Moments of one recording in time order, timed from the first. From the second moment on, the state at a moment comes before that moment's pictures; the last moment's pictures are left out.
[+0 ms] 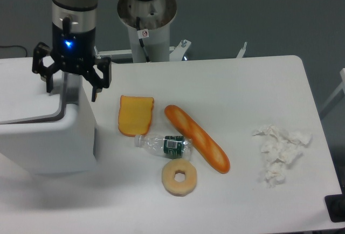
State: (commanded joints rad) arm 2.16 -1.64 -1.58 -1.15 1.31 0.19
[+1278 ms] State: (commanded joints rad) arm 2.16 -1.64 -1.57 -1.15 1.33 0.19
